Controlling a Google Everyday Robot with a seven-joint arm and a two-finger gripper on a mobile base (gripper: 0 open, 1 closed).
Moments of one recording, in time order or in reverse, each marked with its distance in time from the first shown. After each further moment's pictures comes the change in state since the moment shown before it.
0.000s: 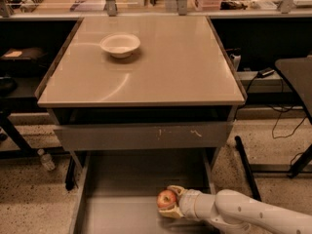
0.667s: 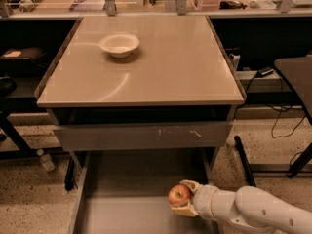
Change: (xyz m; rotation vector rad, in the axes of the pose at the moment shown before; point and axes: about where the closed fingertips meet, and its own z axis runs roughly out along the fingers) arm -0.044 -0.004 -0.083 0.057 0.032 -0.015
